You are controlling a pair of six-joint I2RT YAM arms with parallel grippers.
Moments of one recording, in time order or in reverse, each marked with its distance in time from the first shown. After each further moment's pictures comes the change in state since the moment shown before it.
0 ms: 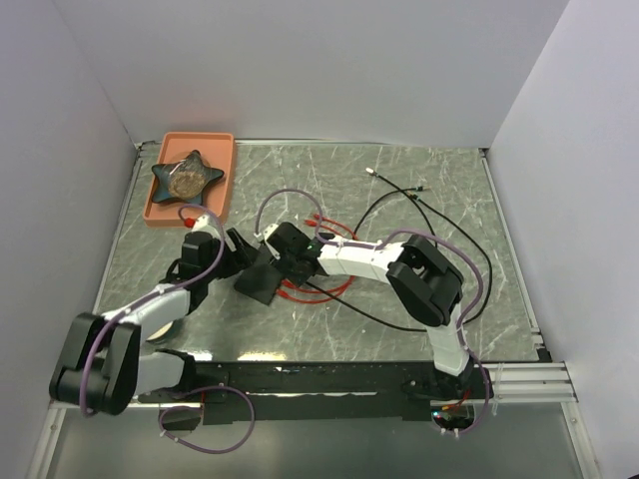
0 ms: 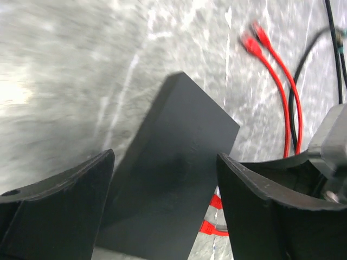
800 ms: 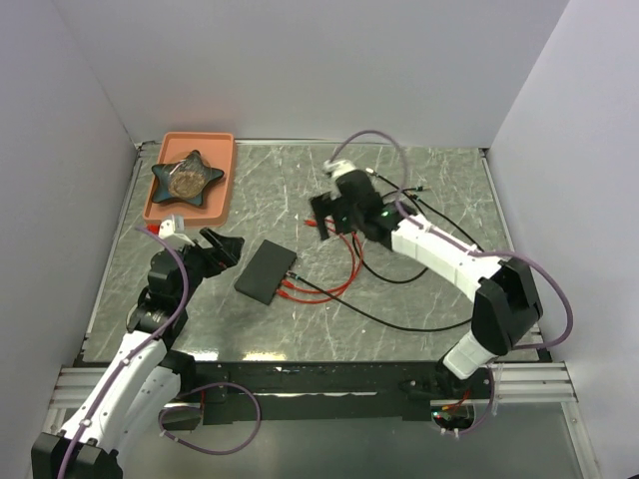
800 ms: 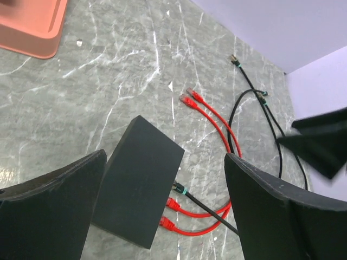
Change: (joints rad) left arm 0.001 -0.603 -0.027 -0.242 -0.134 -0.014; right arm -0.263 -0.431 -0.109 0.023 -0.014 0.159
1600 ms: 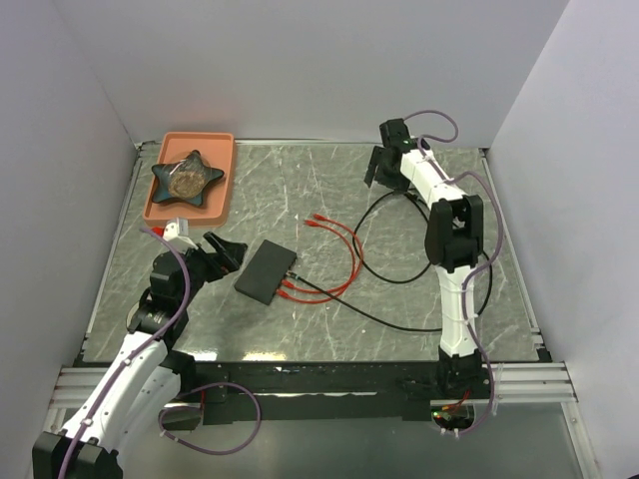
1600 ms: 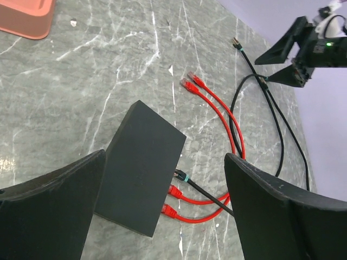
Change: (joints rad) left arm 0.000 -0.003 -0.023 -0.021 0.039 0.002; right arm -0.474 0.716 0.791 -0.400 -0.003 0.319
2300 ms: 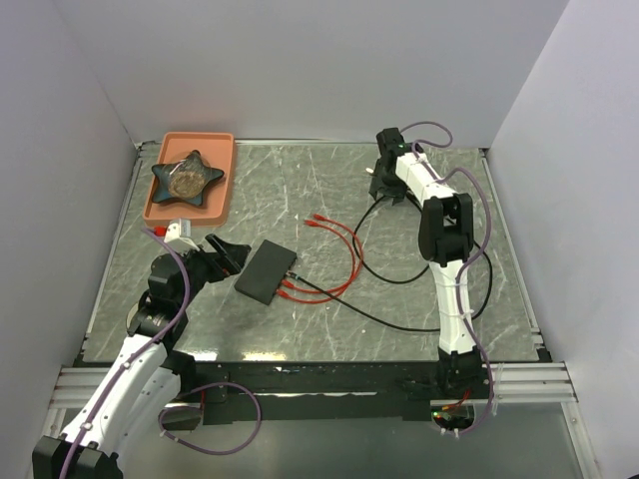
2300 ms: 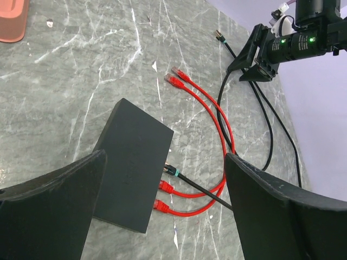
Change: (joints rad) left arm 0.000 -0.025 -0.011 0.025 0.075 0.019; right arm -0.011 0.164 0.122 -0.118 0.050 -0.012
